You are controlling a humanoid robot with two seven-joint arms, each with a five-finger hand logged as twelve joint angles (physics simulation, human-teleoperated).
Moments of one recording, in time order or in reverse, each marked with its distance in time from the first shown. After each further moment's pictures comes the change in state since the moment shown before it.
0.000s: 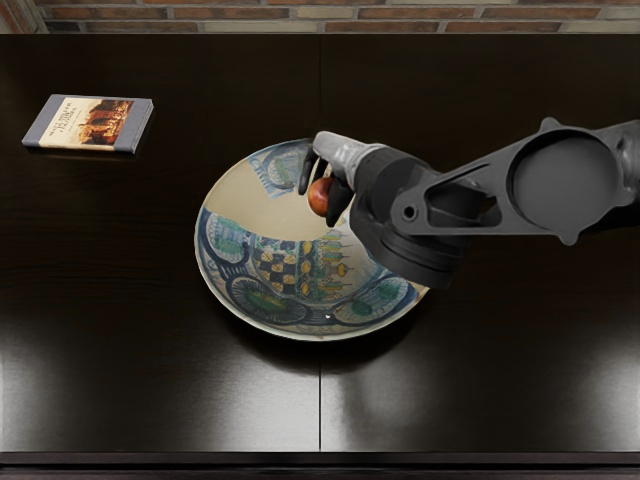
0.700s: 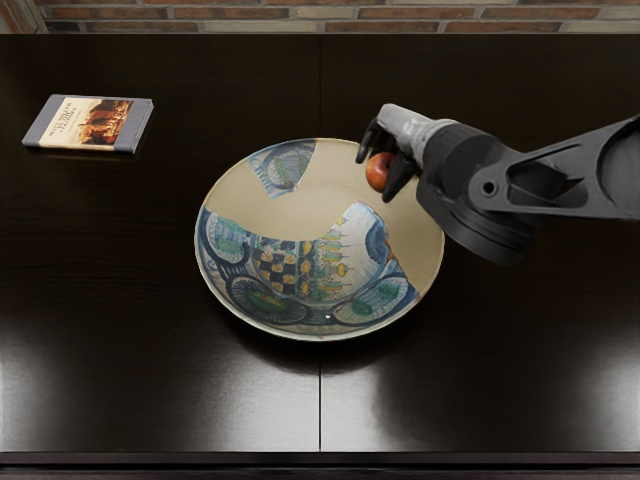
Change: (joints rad) left arm 0.000 0.000 0.000 0.000 0.000 0.000 0.000; right arm -0.003 -0.177 -0.027 0.053 -0.068 0.000 0.000
